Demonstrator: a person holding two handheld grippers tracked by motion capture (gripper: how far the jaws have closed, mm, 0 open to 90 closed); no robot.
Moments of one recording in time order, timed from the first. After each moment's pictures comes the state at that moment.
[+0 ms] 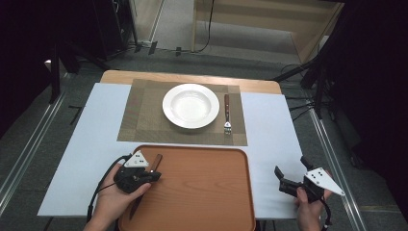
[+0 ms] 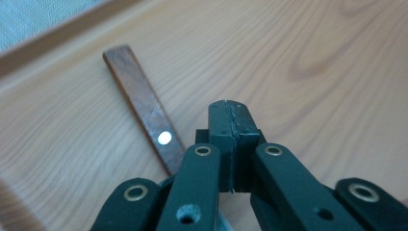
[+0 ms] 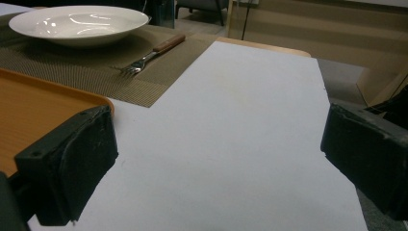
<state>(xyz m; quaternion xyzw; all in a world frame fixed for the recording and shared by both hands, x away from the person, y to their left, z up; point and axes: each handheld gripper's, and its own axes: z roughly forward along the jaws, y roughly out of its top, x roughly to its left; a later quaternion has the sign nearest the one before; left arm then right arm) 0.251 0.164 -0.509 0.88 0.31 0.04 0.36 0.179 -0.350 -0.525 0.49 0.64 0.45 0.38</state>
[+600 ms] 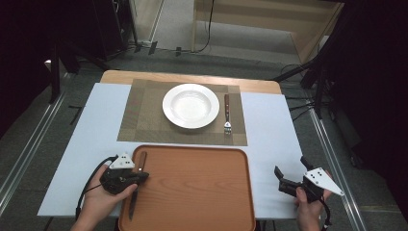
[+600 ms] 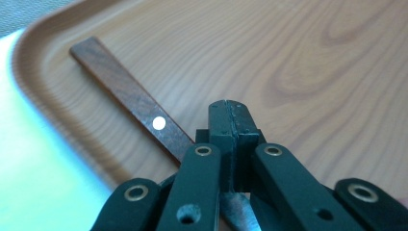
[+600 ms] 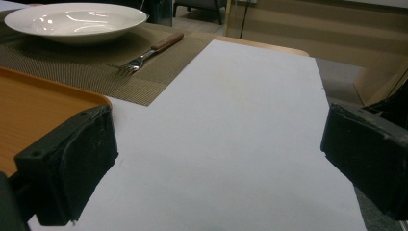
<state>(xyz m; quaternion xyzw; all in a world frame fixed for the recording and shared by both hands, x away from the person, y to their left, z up) 0.250 0.202 -0.510 0.87 0.32 0.06 0.37 0.179 -0.350 -0.525 0.49 0.64 0.45 0.38</state>
